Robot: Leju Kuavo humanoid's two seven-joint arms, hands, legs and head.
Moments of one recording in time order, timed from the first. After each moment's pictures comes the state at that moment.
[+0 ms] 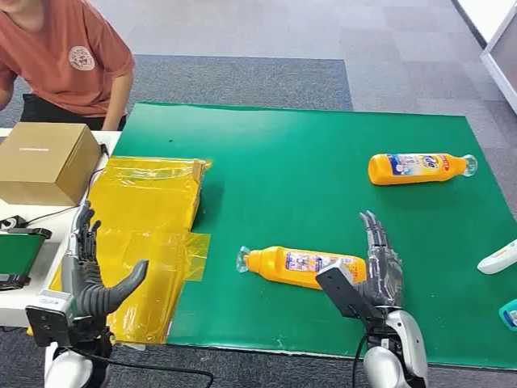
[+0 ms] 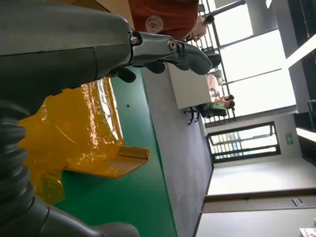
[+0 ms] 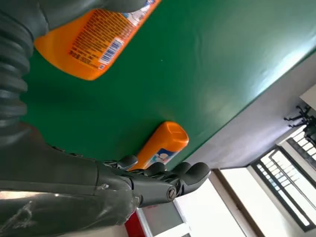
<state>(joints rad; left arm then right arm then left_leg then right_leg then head) 0.22 -0.11 -0.19 -1.85 -0.17 0.15 -0.48 0.05 0.04 0.19 -1.58 1.01 -0.39 0.02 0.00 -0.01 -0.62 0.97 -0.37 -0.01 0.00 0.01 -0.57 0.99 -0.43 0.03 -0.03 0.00</state>
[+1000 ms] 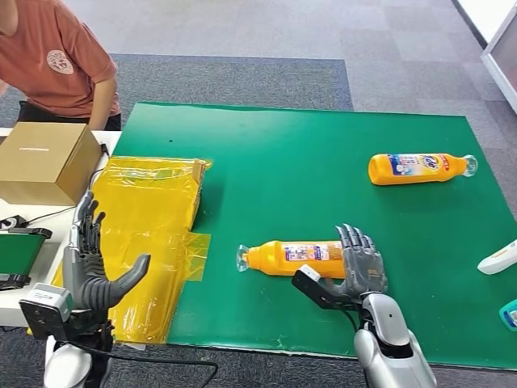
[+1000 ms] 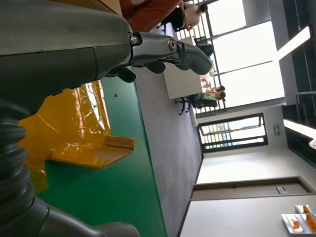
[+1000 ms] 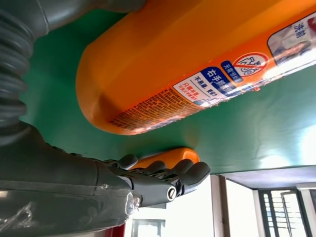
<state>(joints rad) 0.19 -0.14 -0.18 -1.87 -0.17 0.07 -0.46 -0.15 0.00 0.24 -1.20 1.37 -0.32 0.11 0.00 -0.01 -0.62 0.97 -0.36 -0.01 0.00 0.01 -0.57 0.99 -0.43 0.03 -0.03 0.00</state>
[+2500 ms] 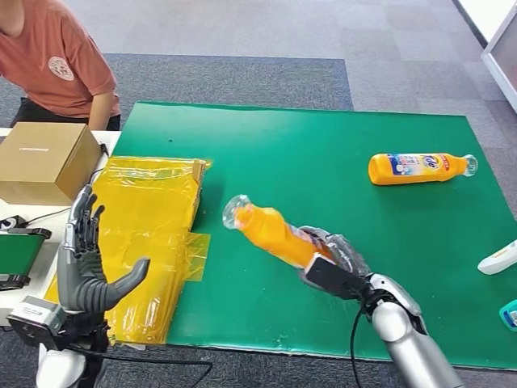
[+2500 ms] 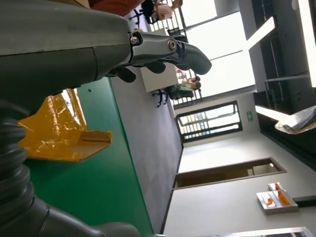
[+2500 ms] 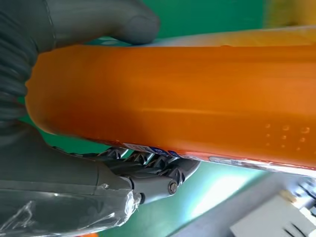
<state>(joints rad) 0.19 -0.10 -0.21 -1.92 -0.16 0.03 -0.51 -0.24 -0.13 0.35 -1.31 0.59 0.06 -0.19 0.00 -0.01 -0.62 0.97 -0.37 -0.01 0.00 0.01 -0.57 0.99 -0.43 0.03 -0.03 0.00</state>
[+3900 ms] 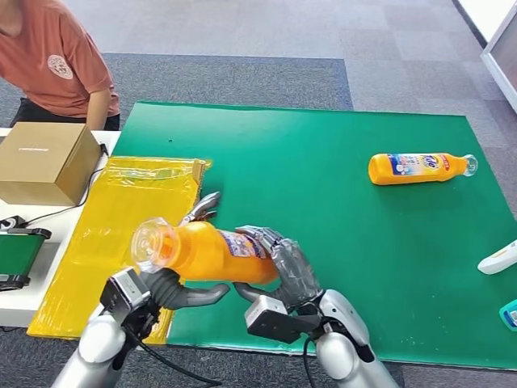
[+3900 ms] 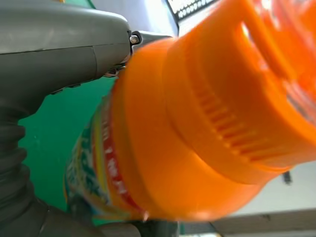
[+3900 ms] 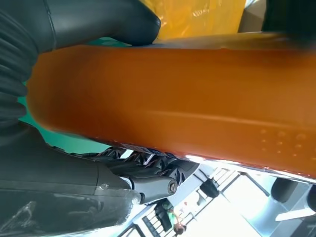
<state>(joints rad) -0.02 0.02 -0.52 -1.79 -0.15 -0.19 -0.32 -0.15 0.04 0.56 -1.48 0.76 -0.19 -0.30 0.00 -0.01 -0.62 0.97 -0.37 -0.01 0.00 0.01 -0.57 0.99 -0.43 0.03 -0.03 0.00</state>
